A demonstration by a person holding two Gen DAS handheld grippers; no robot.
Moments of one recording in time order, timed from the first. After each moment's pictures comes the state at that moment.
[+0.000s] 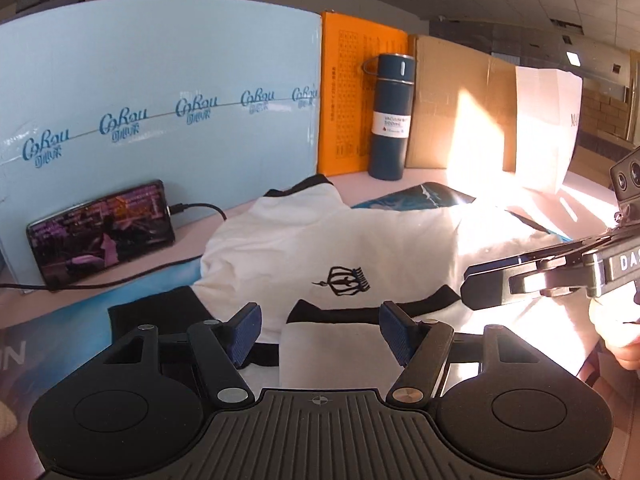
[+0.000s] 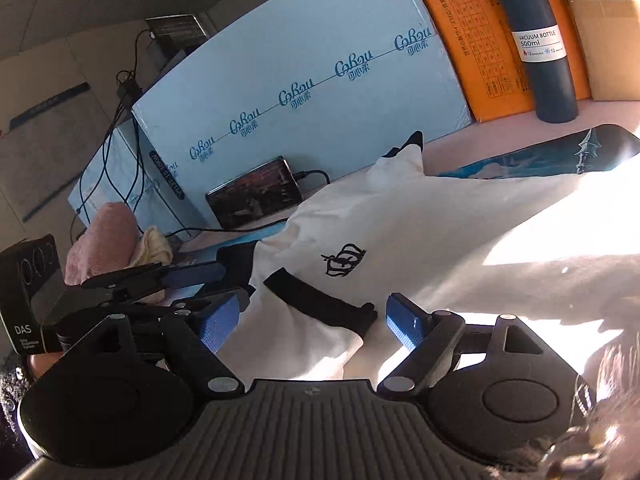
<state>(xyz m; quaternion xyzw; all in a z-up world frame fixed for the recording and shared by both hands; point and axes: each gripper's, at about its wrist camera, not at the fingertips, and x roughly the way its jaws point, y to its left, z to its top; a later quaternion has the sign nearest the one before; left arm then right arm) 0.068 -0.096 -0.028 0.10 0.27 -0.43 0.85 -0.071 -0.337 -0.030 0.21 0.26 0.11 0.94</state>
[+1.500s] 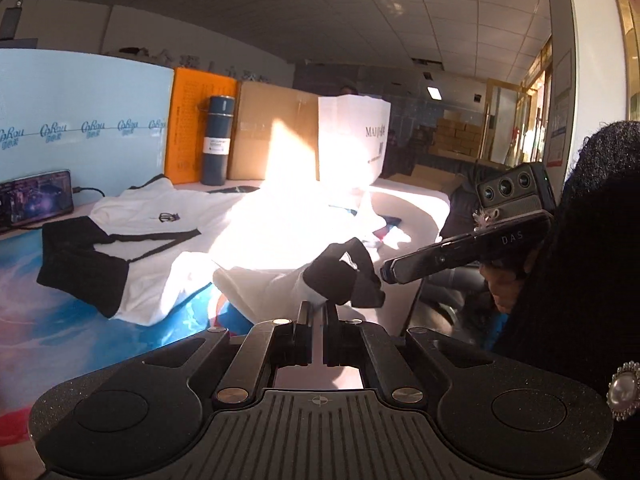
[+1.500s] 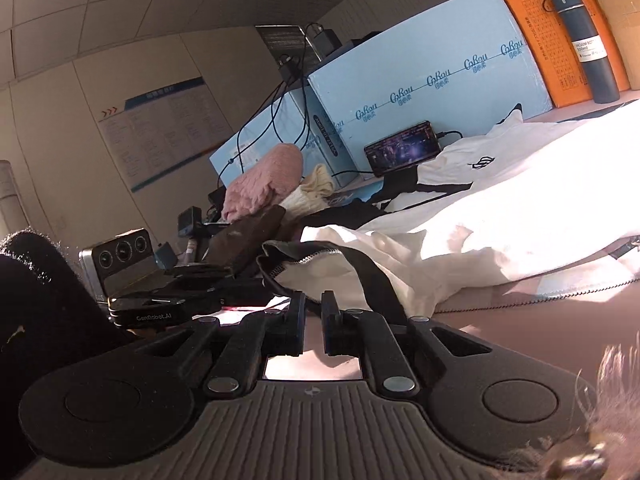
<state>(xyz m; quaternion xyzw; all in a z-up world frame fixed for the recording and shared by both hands) -0.108 0.062 -0.037 0.07 0.20 -0.64 0.74 -0.288 -0.275 -0.047 0.20 0.20 0.27 0.92</state>
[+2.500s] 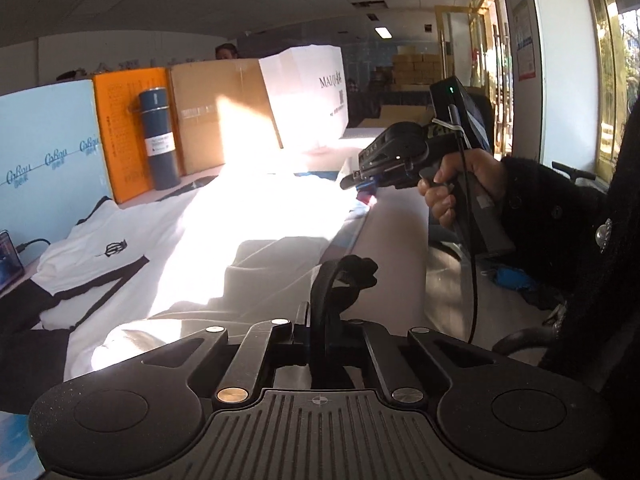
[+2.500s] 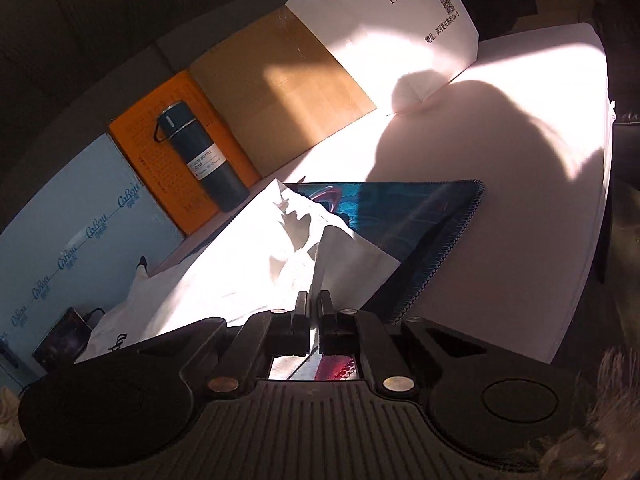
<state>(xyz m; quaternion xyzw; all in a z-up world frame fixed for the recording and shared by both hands) -0.118 -0.006 -0.036 0.13 0.15 -0.65 0.73 -0.278 -0.392 -0.061 0.33 0.11 -0.30 0.89</state>
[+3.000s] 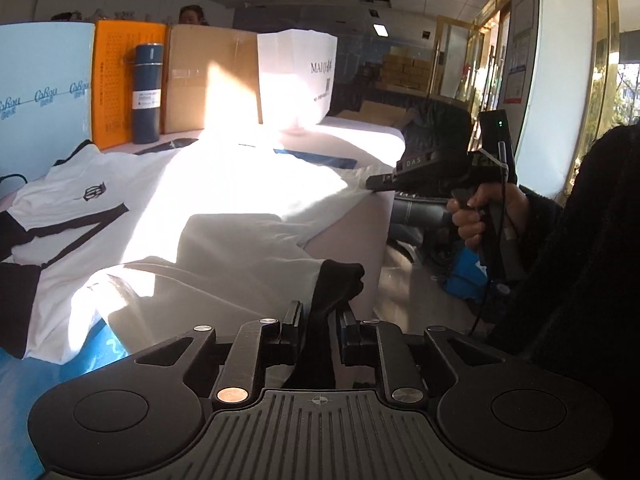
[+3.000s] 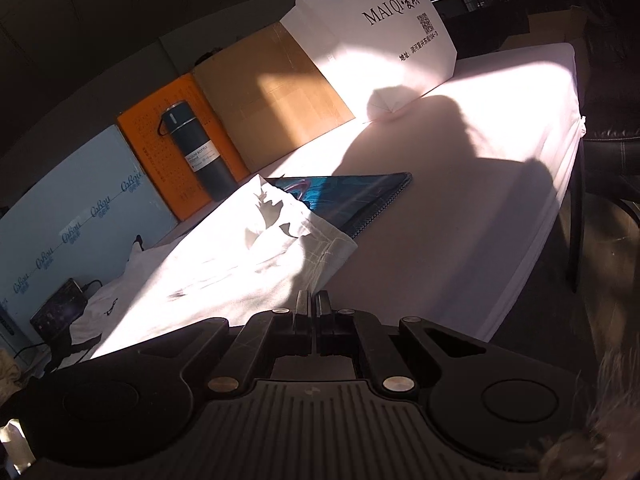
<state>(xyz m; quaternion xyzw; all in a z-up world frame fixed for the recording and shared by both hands) -0.113 0.007 -0.039 0.11 0.21 -0.70 0.68 -0.342 -0.364 -0.057 0.30 0.12 -0.33 0.89</state>
